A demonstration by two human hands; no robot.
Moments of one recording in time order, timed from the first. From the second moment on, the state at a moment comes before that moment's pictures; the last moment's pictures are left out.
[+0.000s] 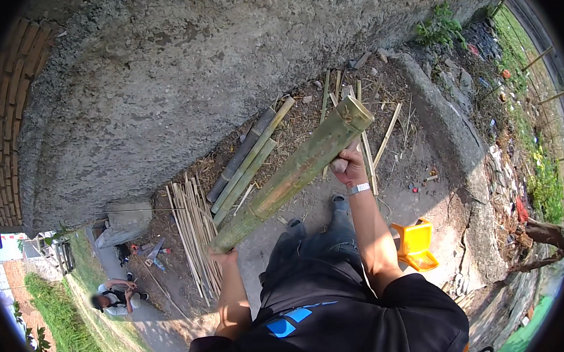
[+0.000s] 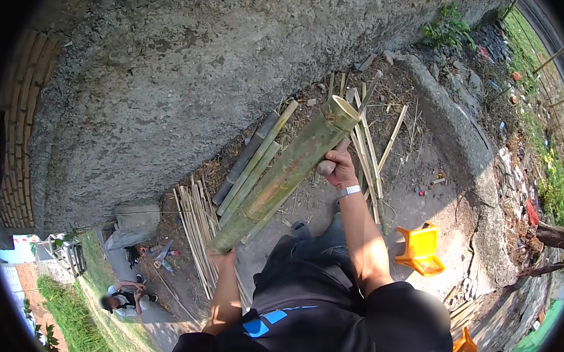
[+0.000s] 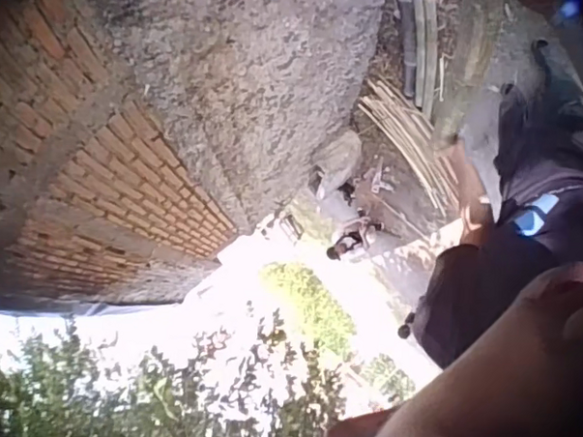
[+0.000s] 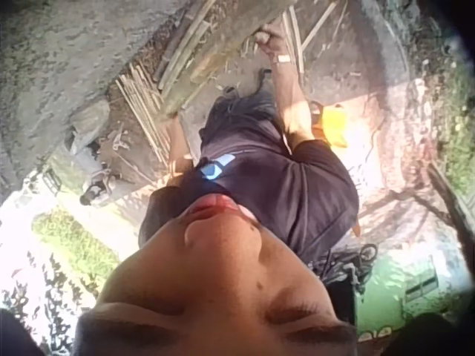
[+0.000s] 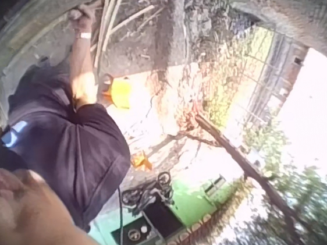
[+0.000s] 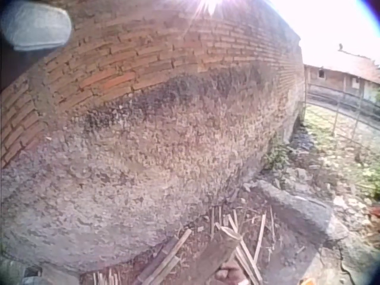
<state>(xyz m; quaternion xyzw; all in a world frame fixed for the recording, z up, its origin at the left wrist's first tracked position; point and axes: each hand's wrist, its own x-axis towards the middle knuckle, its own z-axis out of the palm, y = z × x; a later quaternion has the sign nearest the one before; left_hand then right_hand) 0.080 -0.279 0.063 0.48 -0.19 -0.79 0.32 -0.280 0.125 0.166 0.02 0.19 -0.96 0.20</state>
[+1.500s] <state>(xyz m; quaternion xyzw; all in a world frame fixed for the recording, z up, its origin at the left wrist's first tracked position) -0.078 -0.050 -0.067 0.36 -0.80 -0.42 0.22 -0.124 0.211 0.157 0.07 0.87 -0.45 0.20</state>
